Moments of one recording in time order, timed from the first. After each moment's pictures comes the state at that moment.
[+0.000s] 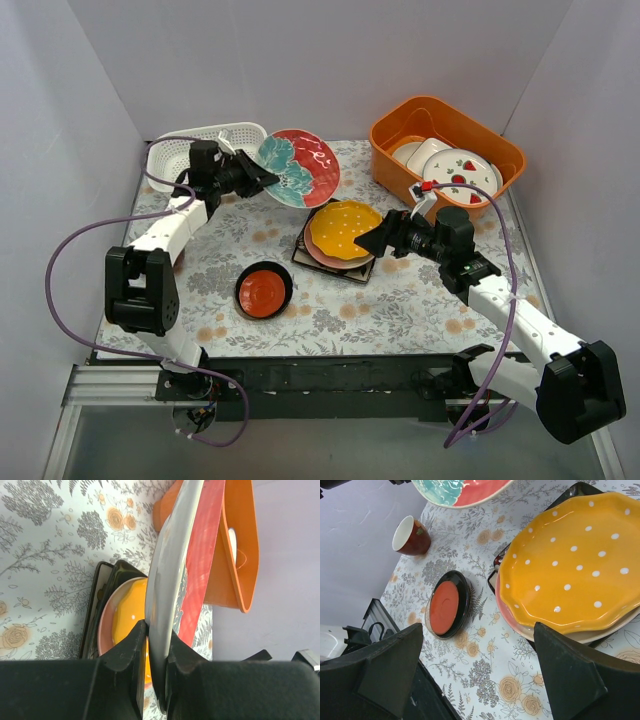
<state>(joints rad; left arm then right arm) -0.14 1.65 1.22 -0.02 0.55 -0.84 0.42 1.05 0.63 0.14 -0.49 0.58</state>
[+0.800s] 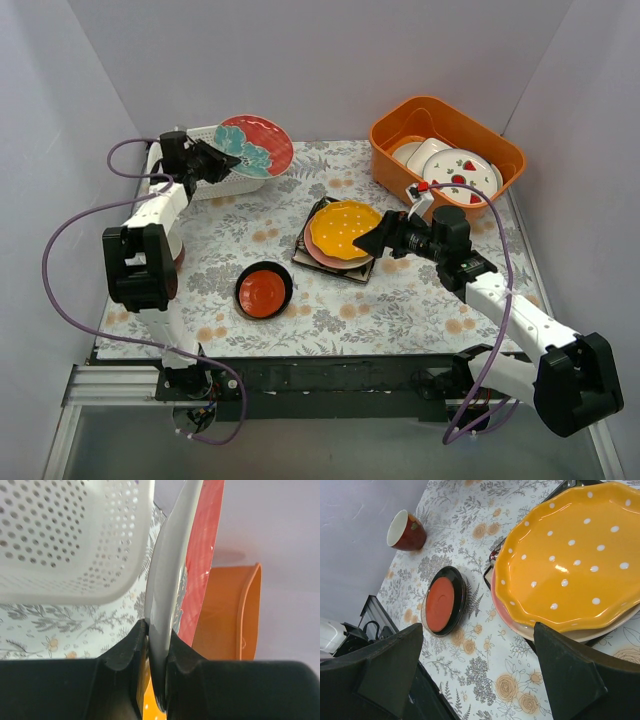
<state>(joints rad) 0.05 1.81 1.36 -0.02 0.43 -0.96 0.42 1.09 0.63 0.15 -0.49 0.57</state>
